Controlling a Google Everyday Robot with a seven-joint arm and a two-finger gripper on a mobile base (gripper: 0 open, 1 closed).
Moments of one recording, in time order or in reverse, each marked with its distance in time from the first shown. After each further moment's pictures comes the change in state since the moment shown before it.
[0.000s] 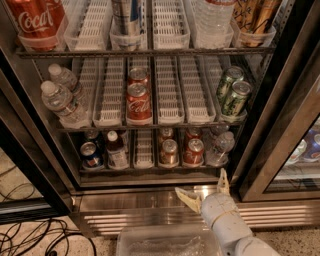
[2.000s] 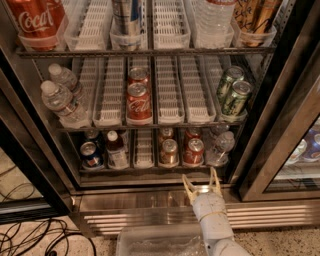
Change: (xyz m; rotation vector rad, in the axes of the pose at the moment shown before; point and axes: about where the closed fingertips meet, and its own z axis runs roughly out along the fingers) arm 0.032 -0.016 0.039 0.205 -0.139 -0.028
